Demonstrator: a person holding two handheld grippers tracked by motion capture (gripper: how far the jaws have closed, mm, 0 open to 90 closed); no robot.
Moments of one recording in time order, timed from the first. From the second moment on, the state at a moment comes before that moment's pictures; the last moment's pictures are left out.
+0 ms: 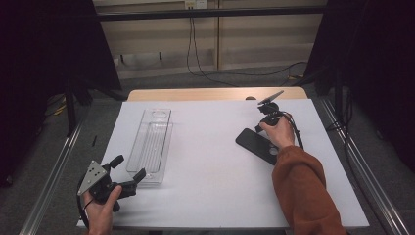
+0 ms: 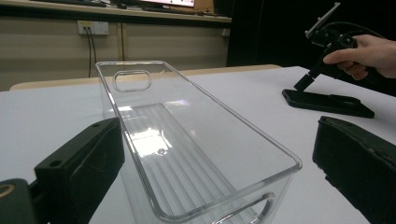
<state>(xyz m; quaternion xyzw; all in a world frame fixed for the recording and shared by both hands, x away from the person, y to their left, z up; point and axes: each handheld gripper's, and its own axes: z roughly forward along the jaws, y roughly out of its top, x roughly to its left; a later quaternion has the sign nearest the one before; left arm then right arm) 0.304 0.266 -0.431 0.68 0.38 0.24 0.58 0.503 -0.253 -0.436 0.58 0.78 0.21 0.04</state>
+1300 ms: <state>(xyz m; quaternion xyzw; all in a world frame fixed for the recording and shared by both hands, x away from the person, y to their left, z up) 0.303 0.267 -0.431 0.68 0.38 0.24 0.58 0.480 -0.187 -0.441 0.50 0.84 0.24 0.02</state>
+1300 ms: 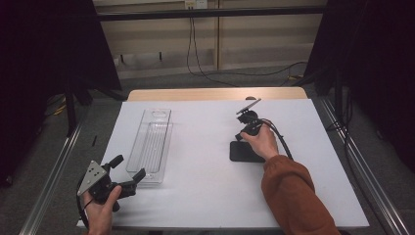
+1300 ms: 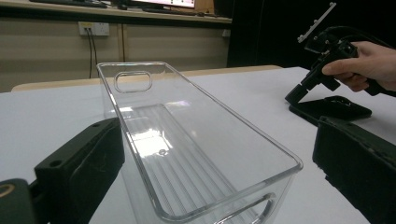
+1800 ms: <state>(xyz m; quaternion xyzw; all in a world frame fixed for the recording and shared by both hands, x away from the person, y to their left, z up) 0.304 0.267 -0.431 0.68 0.38 0.24 0.58 0.451 -0.176 -0.441 0.46 0.85 0.25 0.02</state>
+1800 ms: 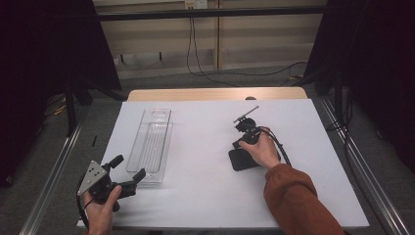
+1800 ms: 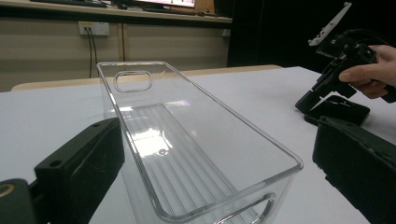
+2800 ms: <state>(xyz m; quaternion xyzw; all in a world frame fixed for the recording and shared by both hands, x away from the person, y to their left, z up) 0.304 0.266 -0.432 0.68 0.38 0.24 0.58 0.394 -0.180 -0.440 0.42 0.87 0.27 0.00</state>
